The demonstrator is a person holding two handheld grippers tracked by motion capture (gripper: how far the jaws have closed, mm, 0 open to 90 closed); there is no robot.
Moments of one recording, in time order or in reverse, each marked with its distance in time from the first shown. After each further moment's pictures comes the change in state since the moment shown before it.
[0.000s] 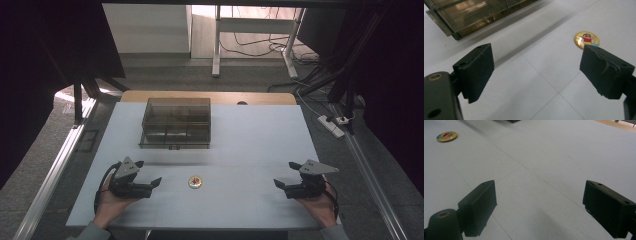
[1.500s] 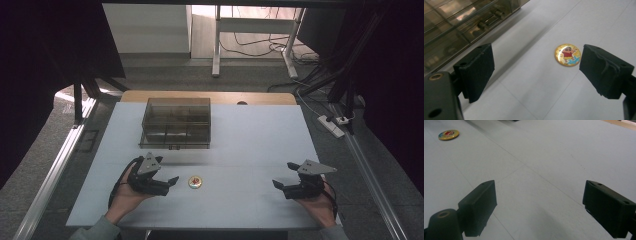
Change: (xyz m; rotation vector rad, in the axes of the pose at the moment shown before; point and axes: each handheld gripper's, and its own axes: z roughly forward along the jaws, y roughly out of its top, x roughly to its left) left arm -0.029 0.039 0.026 0.040 -0.062 0.139; right arm 0.003 0.001 0.003 0.008 0.010 -0.003
